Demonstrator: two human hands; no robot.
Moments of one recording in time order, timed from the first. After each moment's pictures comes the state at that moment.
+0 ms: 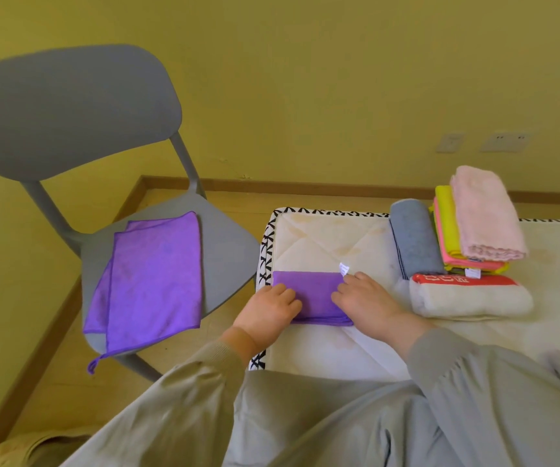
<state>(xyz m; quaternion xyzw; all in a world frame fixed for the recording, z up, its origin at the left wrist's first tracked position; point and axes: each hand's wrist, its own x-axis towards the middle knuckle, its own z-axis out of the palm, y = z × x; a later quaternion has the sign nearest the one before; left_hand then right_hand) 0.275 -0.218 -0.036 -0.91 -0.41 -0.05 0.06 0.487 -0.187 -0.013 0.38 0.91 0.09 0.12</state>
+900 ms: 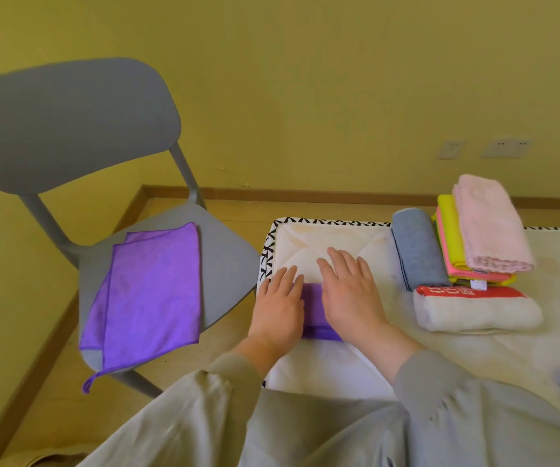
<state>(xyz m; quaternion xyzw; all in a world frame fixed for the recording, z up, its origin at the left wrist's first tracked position) 0.301 -0.206 -0.036 -0.78 -0.61 -0.13 -0.06 0.447 -0.188 0.000 0.57 0.81 0.05 -0.10</state>
